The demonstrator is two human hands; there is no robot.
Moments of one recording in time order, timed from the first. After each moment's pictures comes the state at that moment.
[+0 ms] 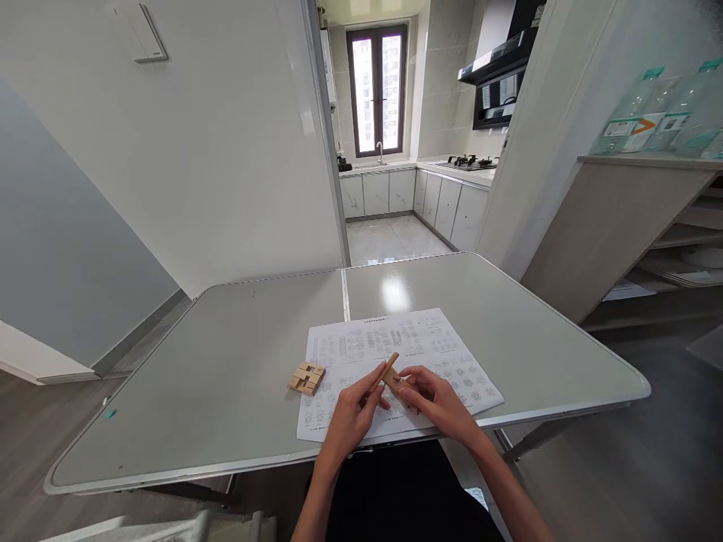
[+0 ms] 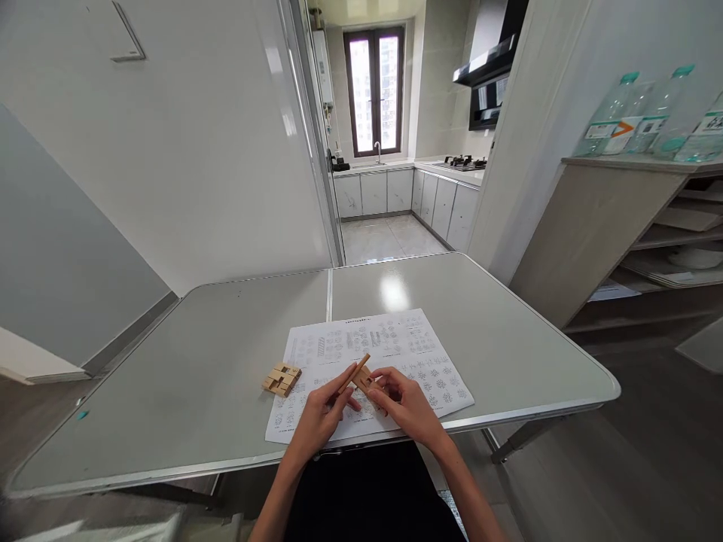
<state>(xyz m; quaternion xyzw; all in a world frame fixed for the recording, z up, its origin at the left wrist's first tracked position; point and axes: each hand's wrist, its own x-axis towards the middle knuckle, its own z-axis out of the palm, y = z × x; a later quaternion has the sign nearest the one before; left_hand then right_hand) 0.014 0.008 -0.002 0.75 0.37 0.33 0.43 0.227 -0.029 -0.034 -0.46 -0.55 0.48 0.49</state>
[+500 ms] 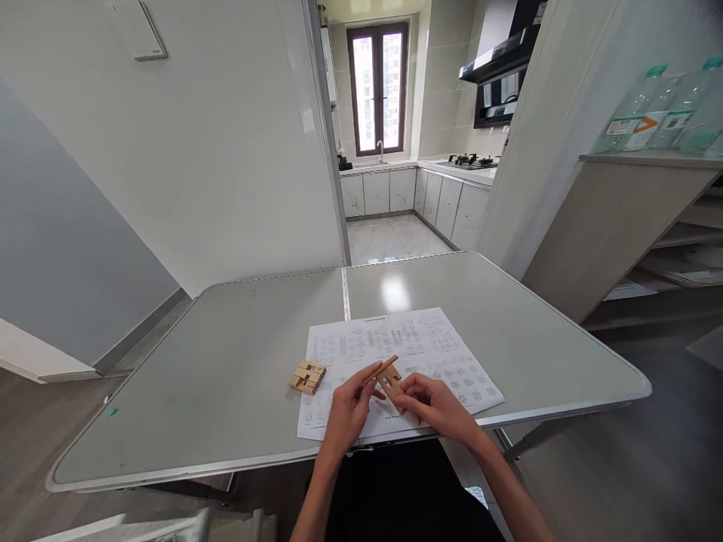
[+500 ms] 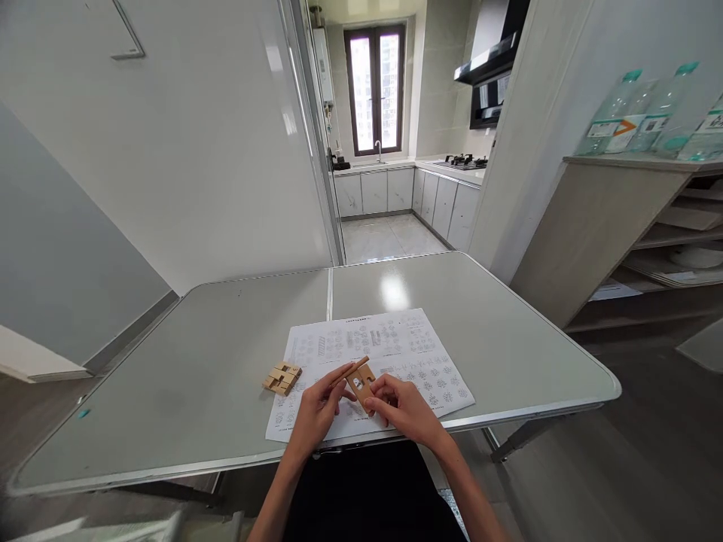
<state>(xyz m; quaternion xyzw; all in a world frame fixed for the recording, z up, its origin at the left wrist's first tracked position) 0.014 0.010 -0.004 0.72 0.39 0.37 0.44 0.227 -0.033 -0.027 -0.45 -0.59 0.51 0.44</state>
